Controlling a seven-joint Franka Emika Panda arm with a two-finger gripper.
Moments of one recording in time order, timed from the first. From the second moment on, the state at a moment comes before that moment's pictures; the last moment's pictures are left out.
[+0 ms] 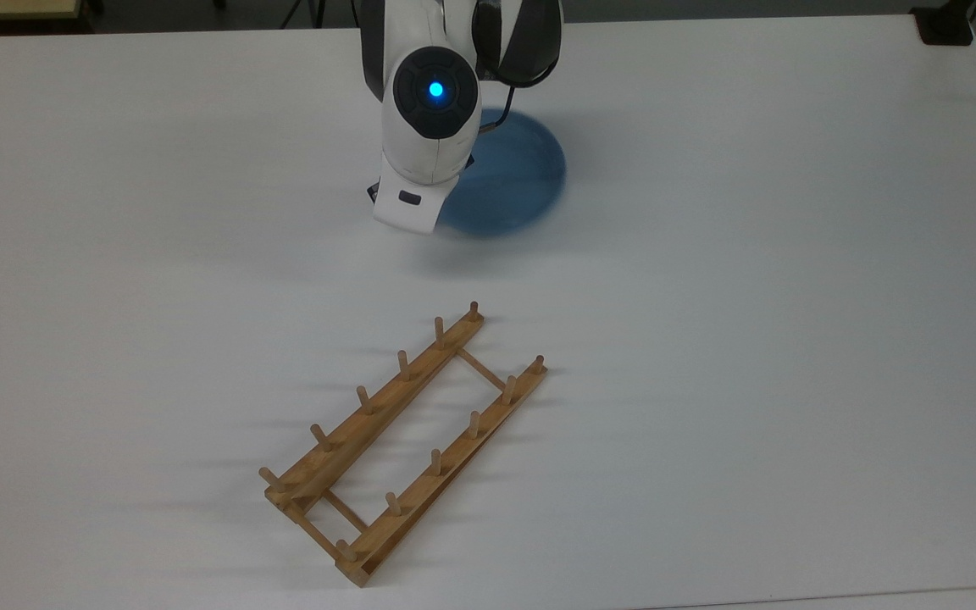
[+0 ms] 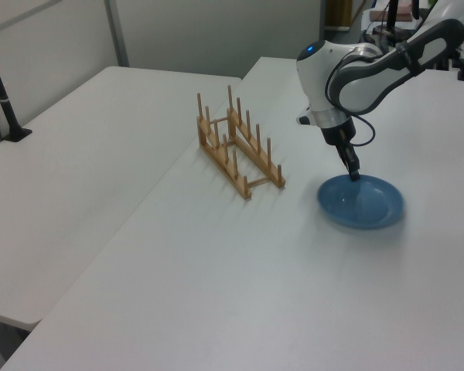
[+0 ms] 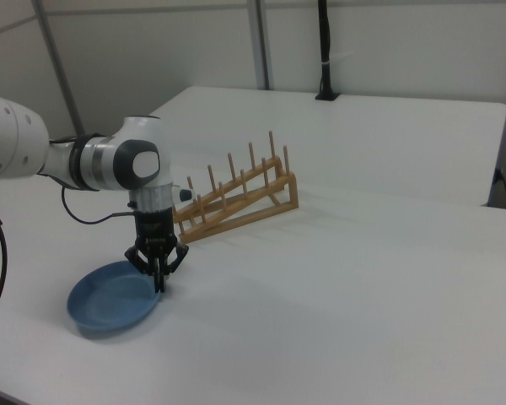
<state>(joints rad) 0.13 0.32 -0.03 -1.89 -0.10 1.88 -0.41</state>
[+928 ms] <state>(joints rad) 0.10 0.31 -0.05 -1.50 -0.10 1.77 -0.34</state>
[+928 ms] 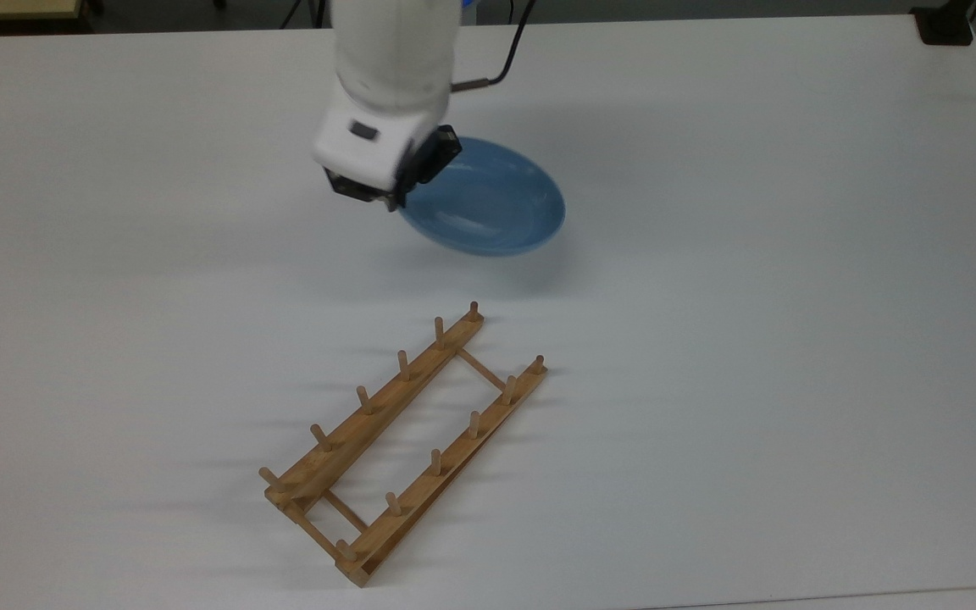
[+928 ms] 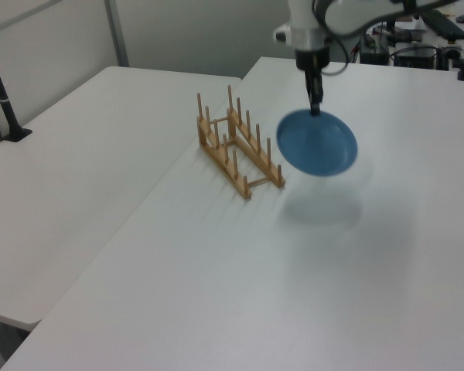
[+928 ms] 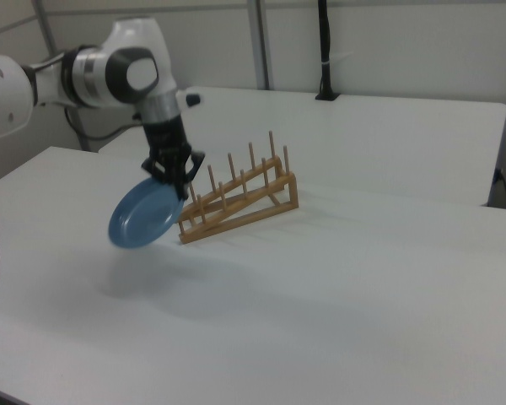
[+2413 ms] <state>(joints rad) 0.10 0.38 -0.05 -1.47 -0.56 2.41 0.39</state>
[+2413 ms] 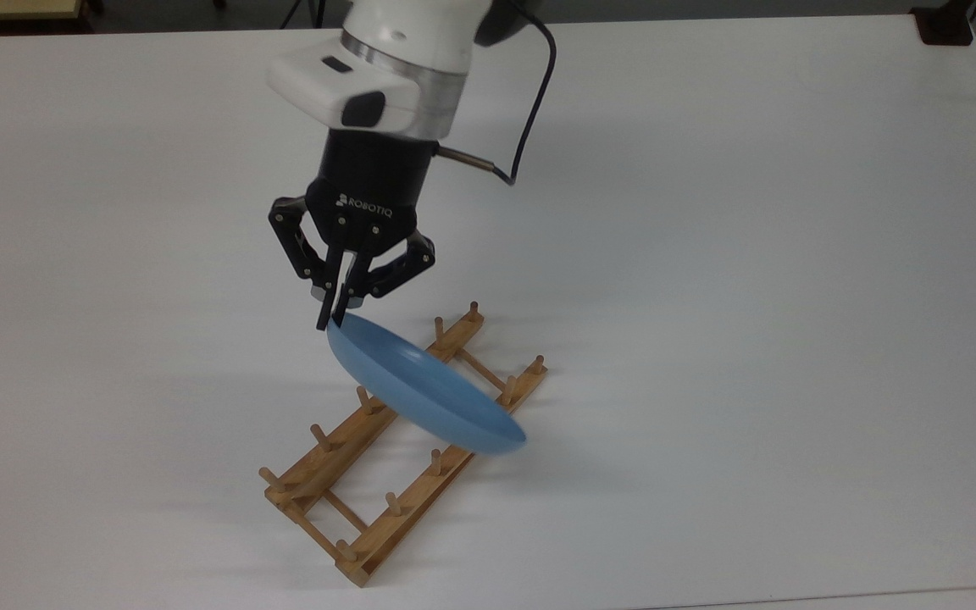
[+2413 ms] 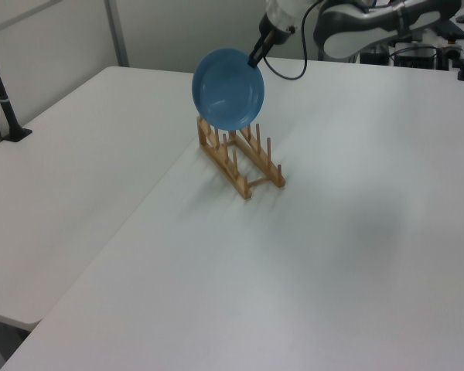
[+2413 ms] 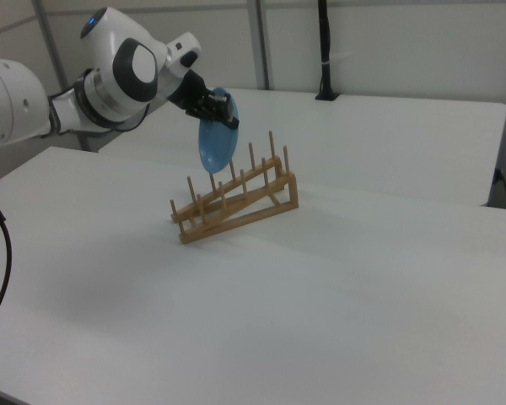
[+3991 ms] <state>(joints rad) 0.10 0.39 -0.06 -1.51 -0.73 2.42 0.44</state>
